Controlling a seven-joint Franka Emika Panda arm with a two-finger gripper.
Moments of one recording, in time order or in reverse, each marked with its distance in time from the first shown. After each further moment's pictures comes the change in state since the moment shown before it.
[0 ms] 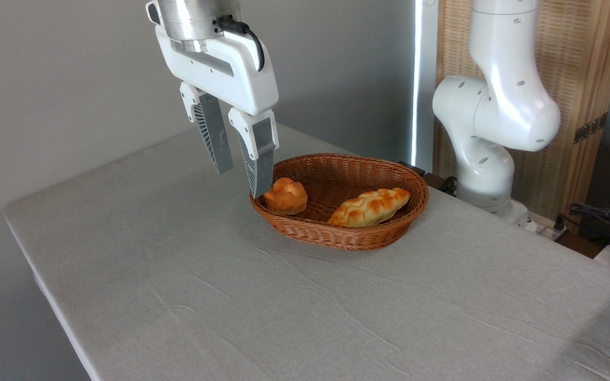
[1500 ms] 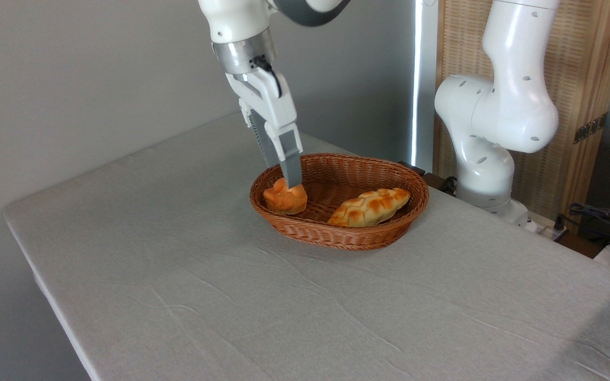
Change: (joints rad) arm -0.092 -0.281 -0.180 -0.542 -0.030 0.185 0.002
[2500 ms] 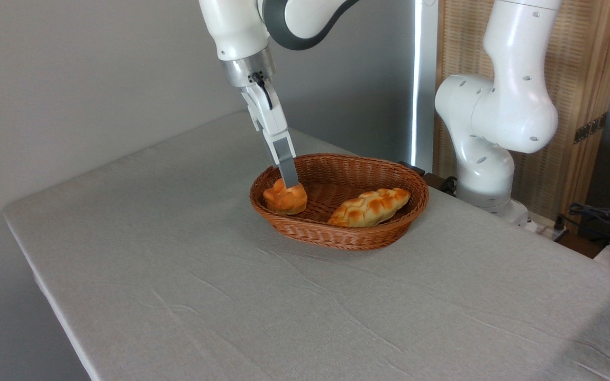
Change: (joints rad) arm -0.015 -0.014 -0.137 -0.109 -0.046 0.069 0.000
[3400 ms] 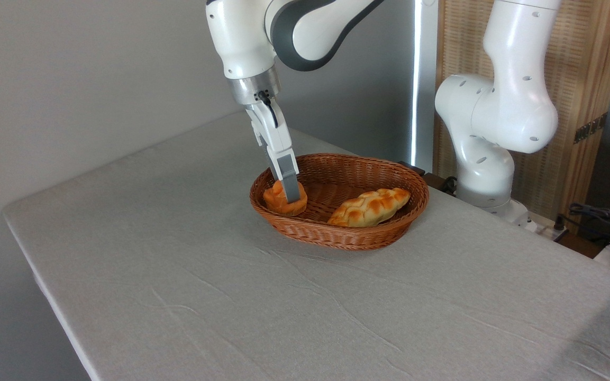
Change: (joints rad) arm 0.000 0.004 0.000 -0.081 0.000 0.118 0.000
